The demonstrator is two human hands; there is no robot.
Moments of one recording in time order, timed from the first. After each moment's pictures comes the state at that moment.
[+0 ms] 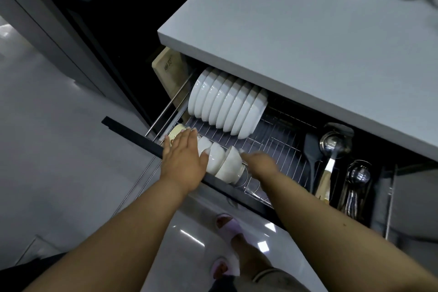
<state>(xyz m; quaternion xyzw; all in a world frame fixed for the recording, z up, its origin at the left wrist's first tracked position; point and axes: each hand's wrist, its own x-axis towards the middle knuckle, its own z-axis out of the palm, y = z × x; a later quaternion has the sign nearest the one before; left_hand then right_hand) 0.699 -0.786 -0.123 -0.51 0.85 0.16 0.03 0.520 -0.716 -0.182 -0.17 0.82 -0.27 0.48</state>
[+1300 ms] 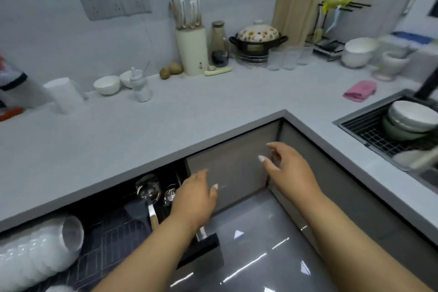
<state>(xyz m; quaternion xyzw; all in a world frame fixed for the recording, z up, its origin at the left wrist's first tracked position) 0.402 -0.415 0.011 -0.08 0.97 0.22 0.02 0.350 -0.205 0.040 -0.06 0.92 -0.39 -0.04</state>
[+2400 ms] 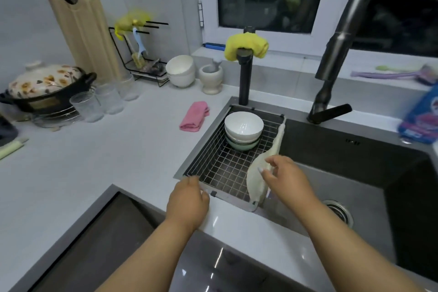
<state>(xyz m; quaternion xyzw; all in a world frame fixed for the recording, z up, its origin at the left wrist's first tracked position) 0.135 -0.035 -0.030 0.22 0.95 0.20 0.08 0.235 0.170 0.006 0.29 0.90 -0.31 -0.10</state>
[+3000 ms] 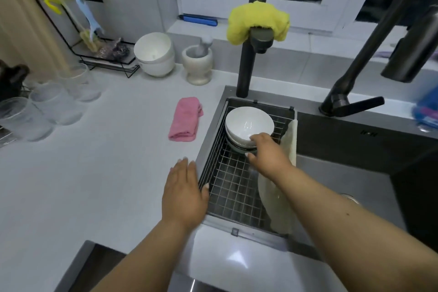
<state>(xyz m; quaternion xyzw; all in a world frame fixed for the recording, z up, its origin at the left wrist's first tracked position) -0.002 -0.011 -0.083 0.34 0.93 0.14 0.03 0.067 0.205 -0.045 0.30 0.93 -0.21 0.01</state>
